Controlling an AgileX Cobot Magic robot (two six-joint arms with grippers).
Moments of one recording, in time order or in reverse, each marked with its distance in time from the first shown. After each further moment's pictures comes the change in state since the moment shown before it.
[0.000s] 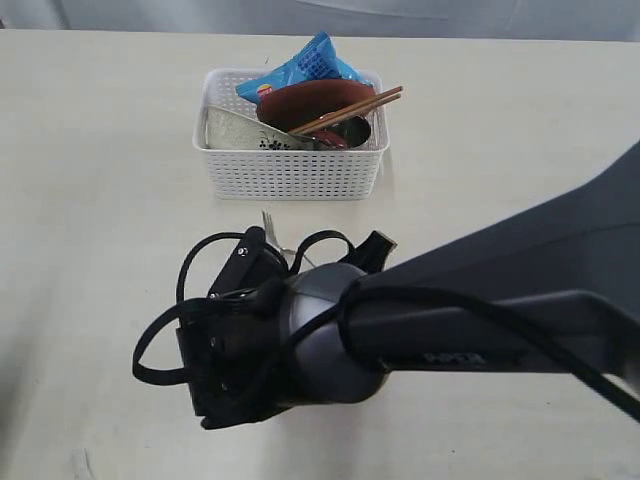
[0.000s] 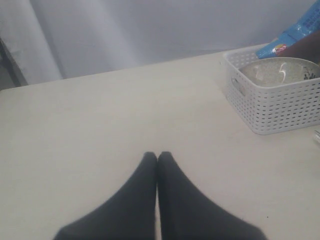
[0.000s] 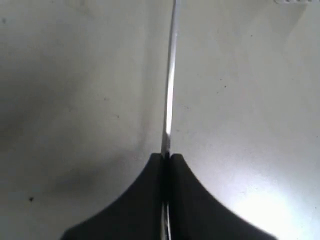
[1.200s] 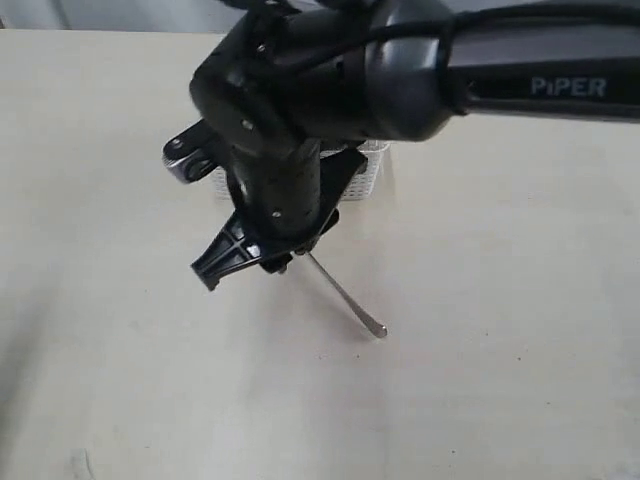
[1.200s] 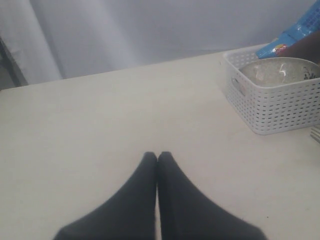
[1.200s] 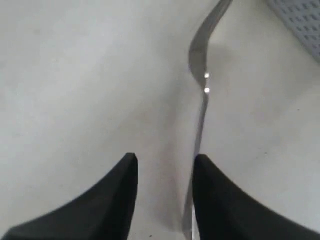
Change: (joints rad) left arm 0.000 0.000 0.000 0.002 0.000 0.000; right arm -0.301 -0.102 -0.306 0.591 -0.061 -0.611
